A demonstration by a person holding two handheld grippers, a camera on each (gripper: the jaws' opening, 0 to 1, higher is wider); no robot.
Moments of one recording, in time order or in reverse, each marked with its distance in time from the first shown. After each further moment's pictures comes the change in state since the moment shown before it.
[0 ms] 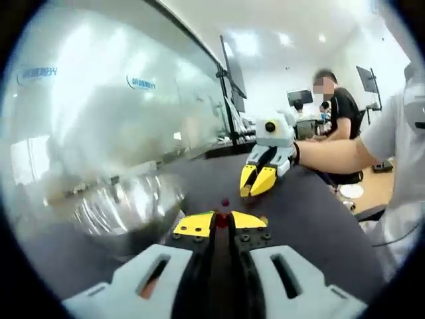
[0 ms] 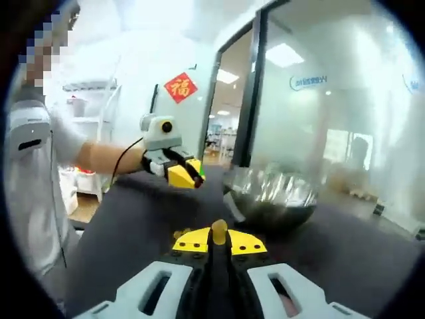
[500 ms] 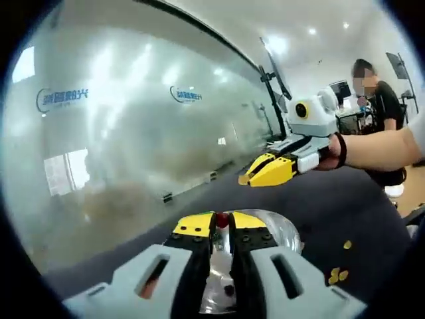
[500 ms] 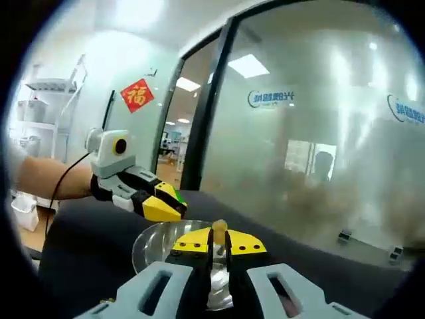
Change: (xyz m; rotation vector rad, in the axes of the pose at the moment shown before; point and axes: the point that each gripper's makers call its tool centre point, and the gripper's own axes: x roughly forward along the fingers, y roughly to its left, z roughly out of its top) left arm 0.026 0.130 0.031 0.055 0.026 0.270; right arm 0.076 -0.108 0.078 0.008 -0.016 -0.254
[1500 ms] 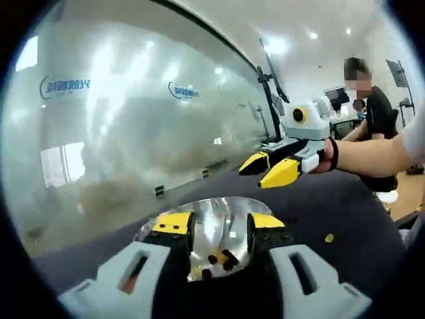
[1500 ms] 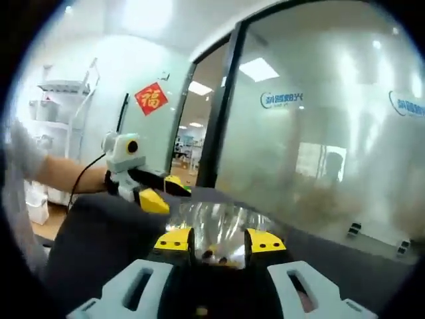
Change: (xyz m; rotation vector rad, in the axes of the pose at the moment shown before) left arm -0.065 -0.061 -0.026 -0.058 -0.061 -0.082; right arm -0.072 0.044 -0.049 -0.028 -0.028 0.088
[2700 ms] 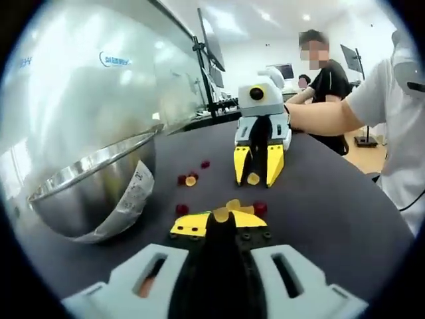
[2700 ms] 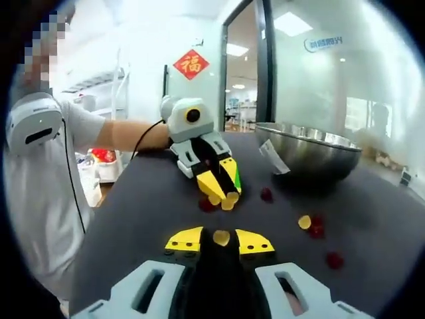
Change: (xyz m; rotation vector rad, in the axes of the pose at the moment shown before) left arm 0.020 -0.105 -0.091 0.060 0.226 -0.367; right arm -0.027 0.105 -0.096 0.097 0.241 0.369
